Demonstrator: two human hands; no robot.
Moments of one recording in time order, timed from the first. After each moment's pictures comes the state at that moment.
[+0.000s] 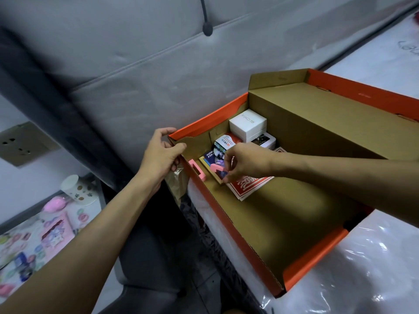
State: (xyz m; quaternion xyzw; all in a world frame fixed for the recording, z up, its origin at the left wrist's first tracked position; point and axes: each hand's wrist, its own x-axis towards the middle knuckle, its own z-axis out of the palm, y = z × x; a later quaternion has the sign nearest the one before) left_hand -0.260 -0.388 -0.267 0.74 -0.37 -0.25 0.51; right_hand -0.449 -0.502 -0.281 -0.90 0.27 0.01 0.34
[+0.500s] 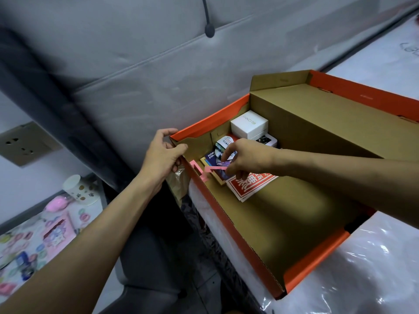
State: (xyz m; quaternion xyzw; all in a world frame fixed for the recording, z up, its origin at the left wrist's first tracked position) left_hand -0.260 -0.387 -0.266 0.74 -0.37 -0.25 0.50; right_hand -0.445 -0.502 -0.275 -0.83 0.31 -0.01 0.46
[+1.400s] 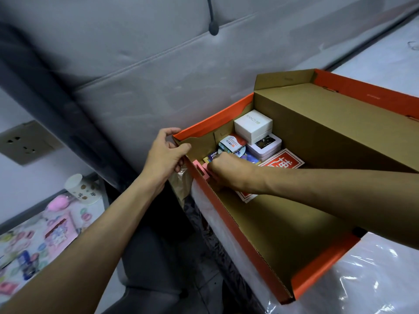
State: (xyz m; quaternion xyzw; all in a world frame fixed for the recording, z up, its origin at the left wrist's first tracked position) left_hand -0.256 -0.389 -0.272 0.73 -0.38 -0.24 0.52; right_hand -0.397 -0.490 -0.321 -0.98 0.18 -0.01 0.09
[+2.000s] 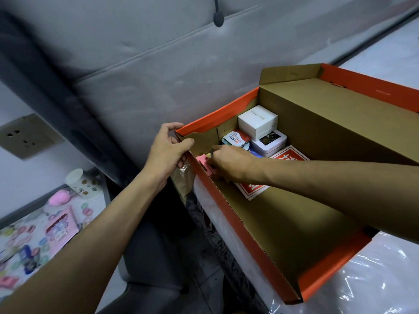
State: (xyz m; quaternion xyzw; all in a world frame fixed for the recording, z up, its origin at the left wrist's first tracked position) left_hand -0.251 -0.390 -0.276 0.73 -0.38 -0.24 0.52; right_hand -0.387 -0.497 -0.317 -0.98 0.17 -0.01 0.07
